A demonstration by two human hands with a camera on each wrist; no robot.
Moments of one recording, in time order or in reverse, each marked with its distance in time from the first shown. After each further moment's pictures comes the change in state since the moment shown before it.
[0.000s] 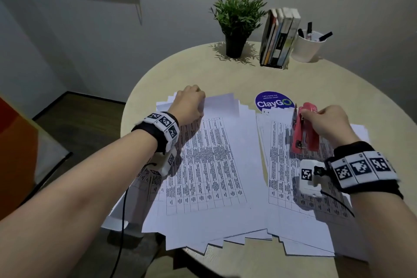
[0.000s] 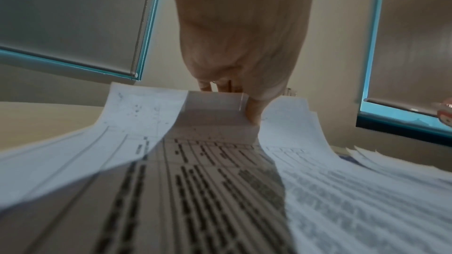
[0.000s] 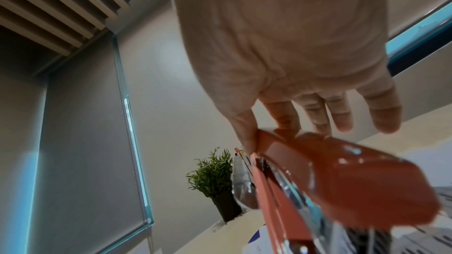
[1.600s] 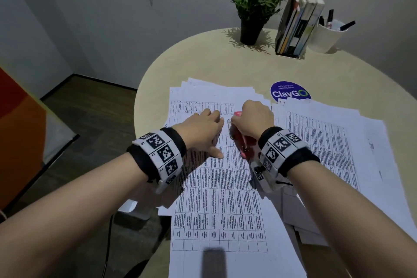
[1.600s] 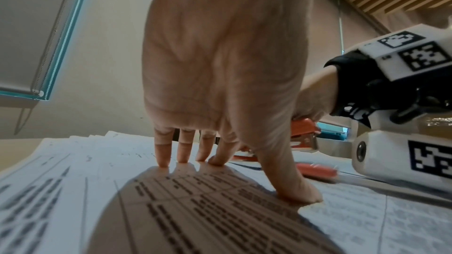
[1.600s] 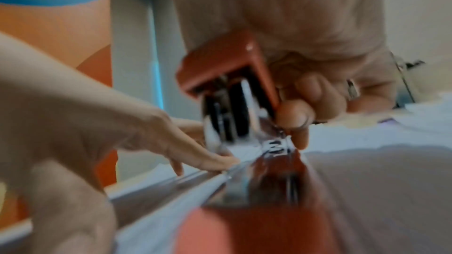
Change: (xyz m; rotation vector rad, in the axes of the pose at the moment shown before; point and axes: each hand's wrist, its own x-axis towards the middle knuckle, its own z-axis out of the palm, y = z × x) left_hand -0.085 0.018 0.006 0.290 -0.408 0.257; right_hand -0.097 -0.102 0.123 -0.549 -0.223 -0.446
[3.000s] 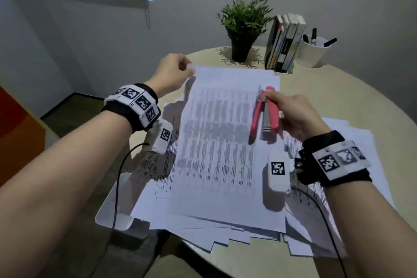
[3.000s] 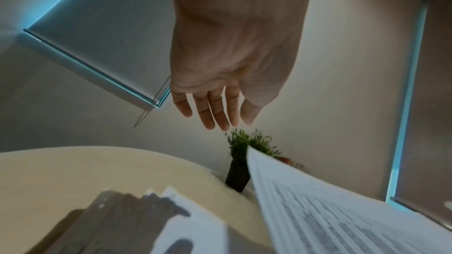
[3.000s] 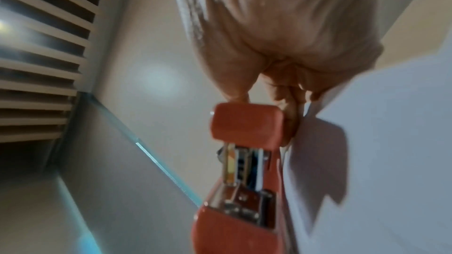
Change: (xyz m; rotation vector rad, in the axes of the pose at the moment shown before) left_hand 0.027 -0.086 -0.094 -0.834 0.757 -0.389; right_hand -0.007 0.063 -0.080 1.236 0.024 0.271
